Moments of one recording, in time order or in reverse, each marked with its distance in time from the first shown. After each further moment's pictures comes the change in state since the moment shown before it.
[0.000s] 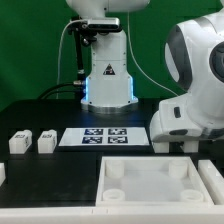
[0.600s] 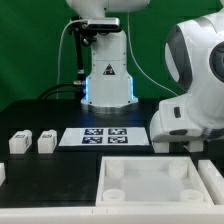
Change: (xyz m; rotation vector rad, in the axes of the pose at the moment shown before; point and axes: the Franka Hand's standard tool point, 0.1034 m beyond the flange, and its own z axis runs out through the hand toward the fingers) arm 0.000 0.000 0.000 0.000 0.000 0.000
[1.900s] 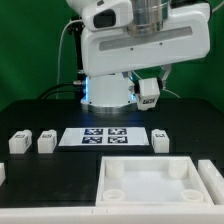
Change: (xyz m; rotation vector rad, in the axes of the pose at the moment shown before) arm -0.025 0.114 -0.200 0.014 0.698 -0.126
